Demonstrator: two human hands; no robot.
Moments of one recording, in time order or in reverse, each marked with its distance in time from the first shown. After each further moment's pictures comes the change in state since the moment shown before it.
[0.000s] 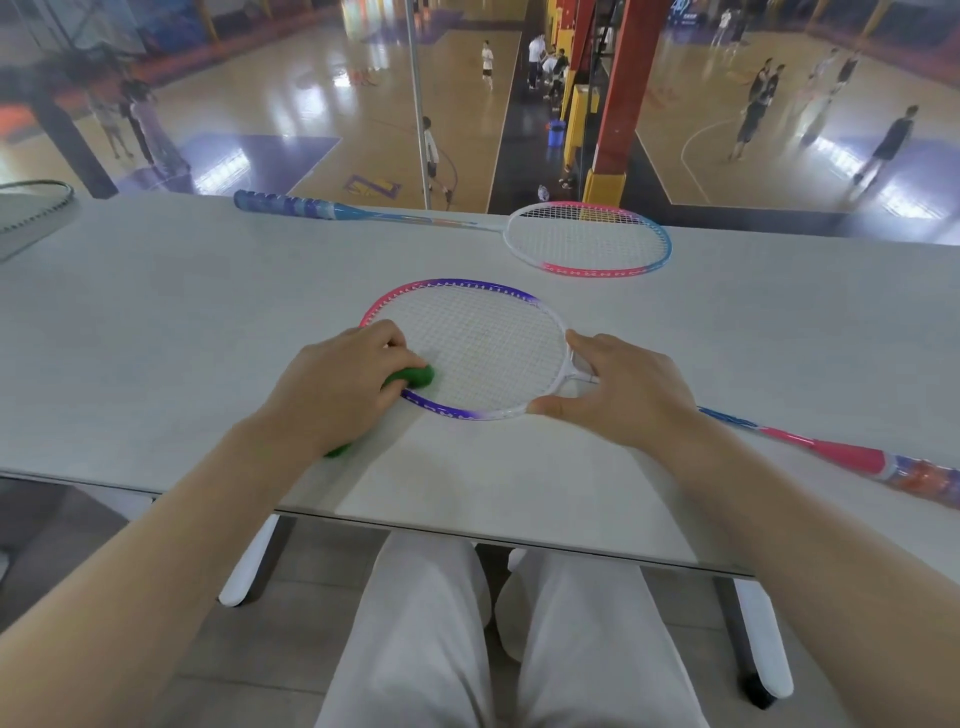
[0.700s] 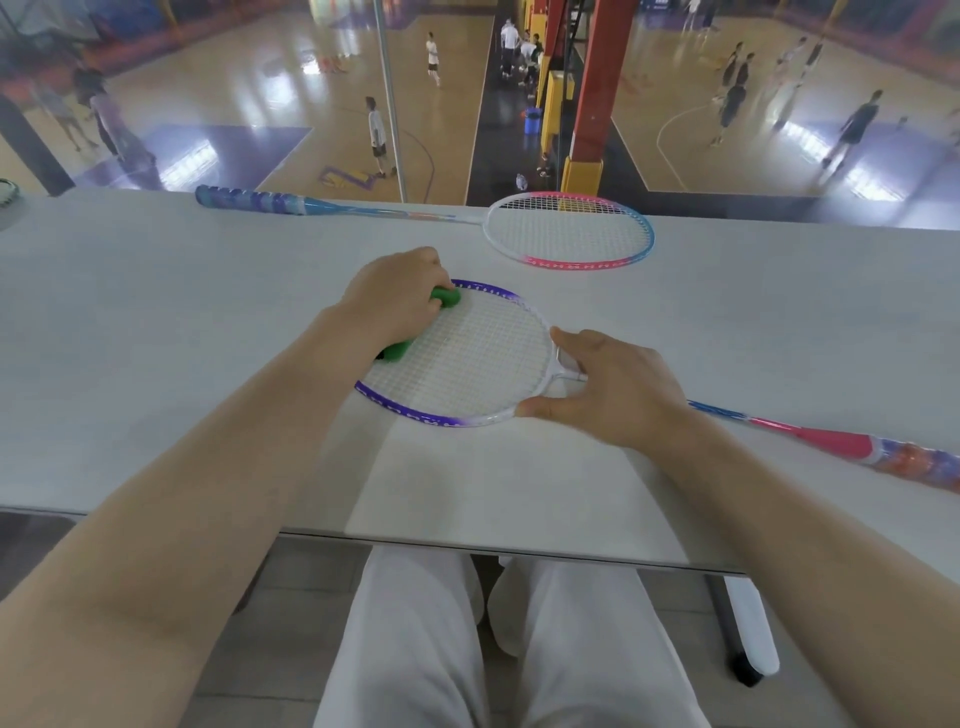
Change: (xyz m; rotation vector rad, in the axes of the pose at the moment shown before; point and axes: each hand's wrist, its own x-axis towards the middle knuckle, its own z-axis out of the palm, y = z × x) left_hand 0.130 0.001 0.020 0.005 -0.069 0.008; right_hand 0.001 0.000 -0.001 0.012 -0.031 0.031
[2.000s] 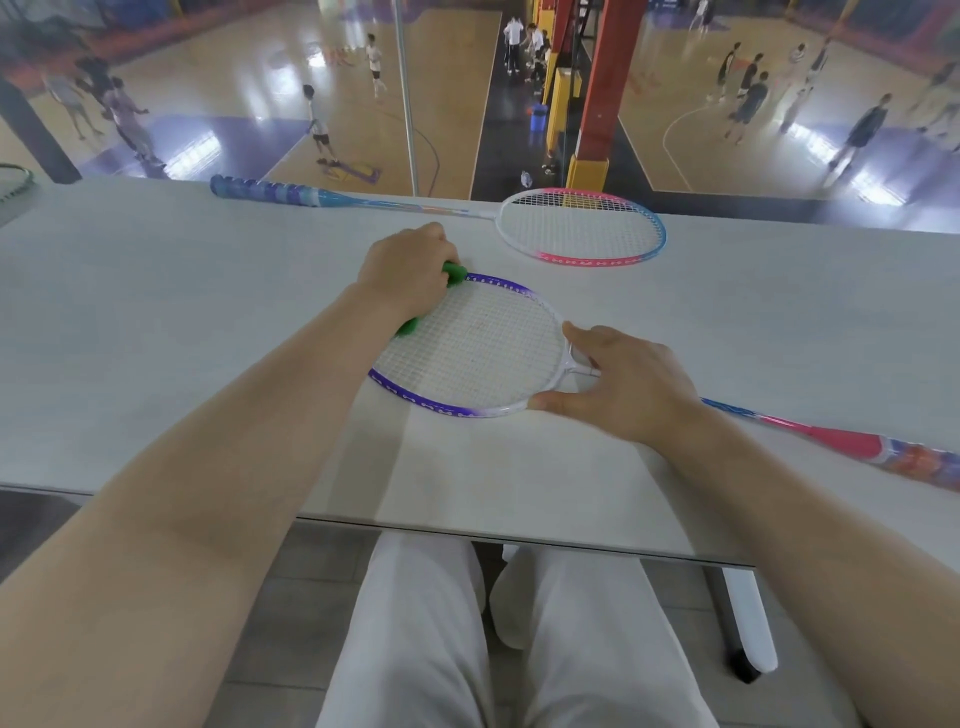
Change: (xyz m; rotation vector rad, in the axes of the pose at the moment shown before) left_hand 0.012 -0.009 -0.001 0.039 0.059 -0.063; right_hand 0.001 -0.001 0.003 -0.021 0.006 -0.006
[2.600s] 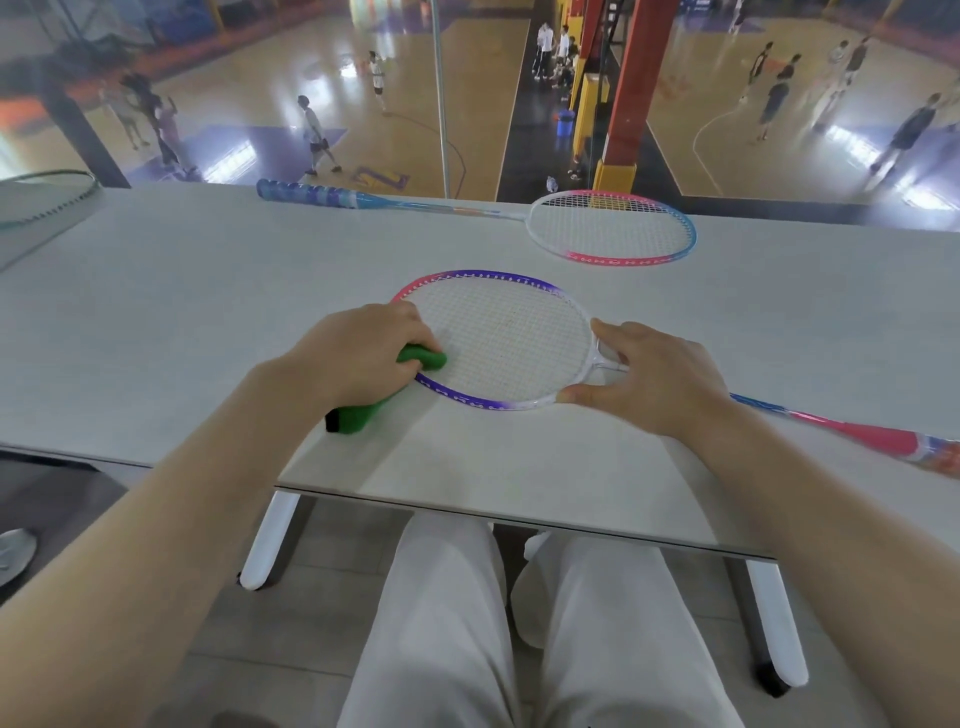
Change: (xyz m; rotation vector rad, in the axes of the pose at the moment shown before) left_hand -0.124 -0.022 -0.034 -0.088 -0.250 0.038; right_hand -0.003 -0.004 -0.002 -0.031 0.029 -0.040
